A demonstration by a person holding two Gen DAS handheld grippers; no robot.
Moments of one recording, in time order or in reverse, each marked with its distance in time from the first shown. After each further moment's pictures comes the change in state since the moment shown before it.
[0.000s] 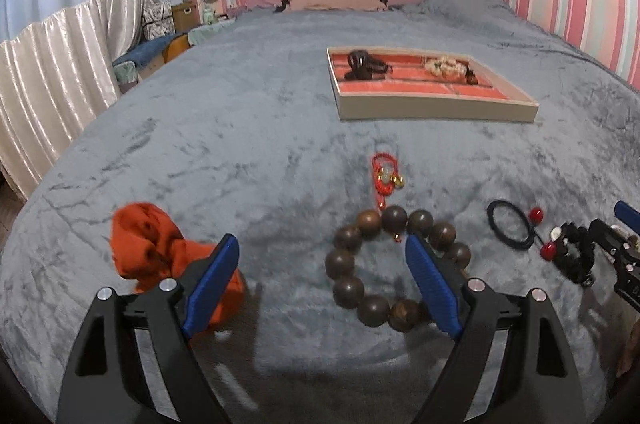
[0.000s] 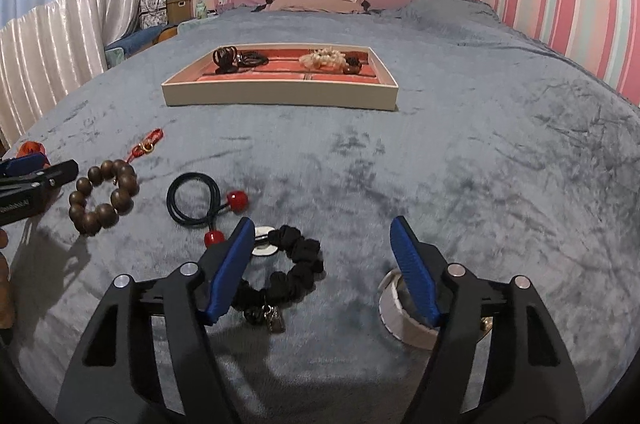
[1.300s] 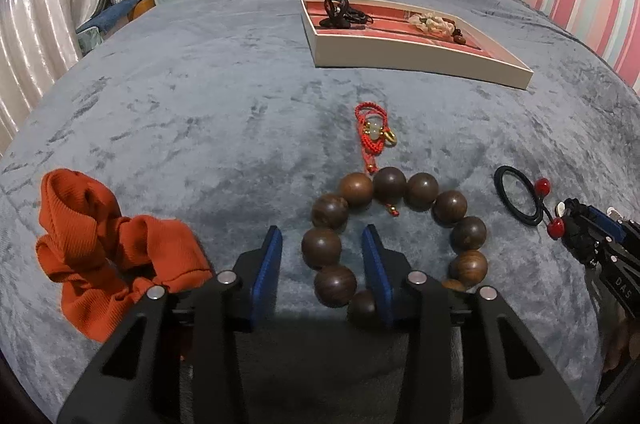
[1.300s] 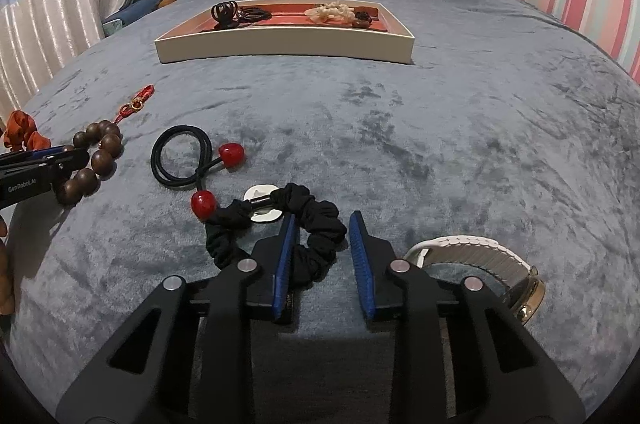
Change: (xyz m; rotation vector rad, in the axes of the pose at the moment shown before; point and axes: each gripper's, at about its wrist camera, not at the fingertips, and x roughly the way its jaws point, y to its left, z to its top) left arm 0.039 0.006 -0.005 0.001 0.143 -0.122; right arm 0.032 0.002 -0.012 -0.005 0.132 0.020
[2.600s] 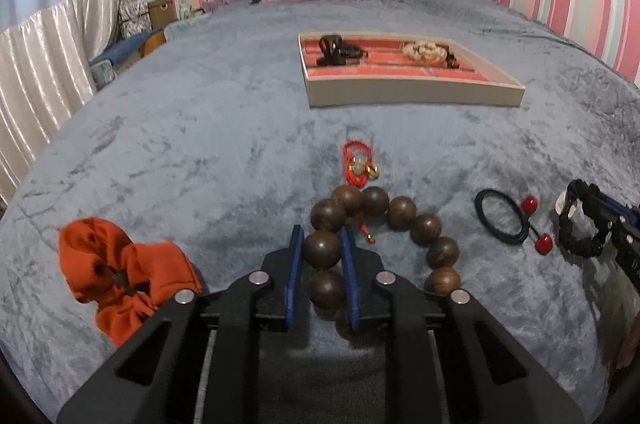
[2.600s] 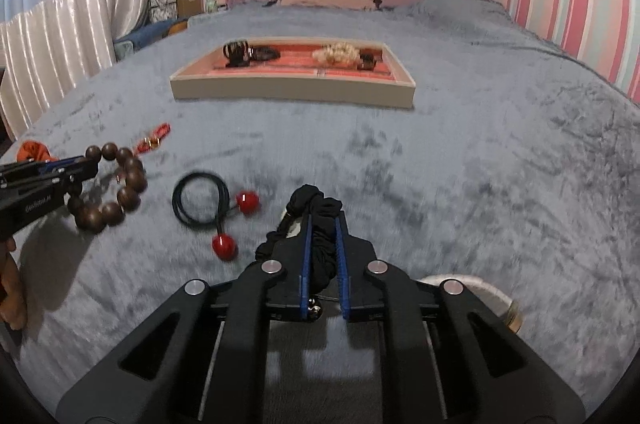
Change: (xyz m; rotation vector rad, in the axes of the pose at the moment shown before) left arm -0.021 -0.021 0.004 0.043 -0.131 0.055; right arm -0.024 0.002 0.014 -0.018 -0.134 0.016
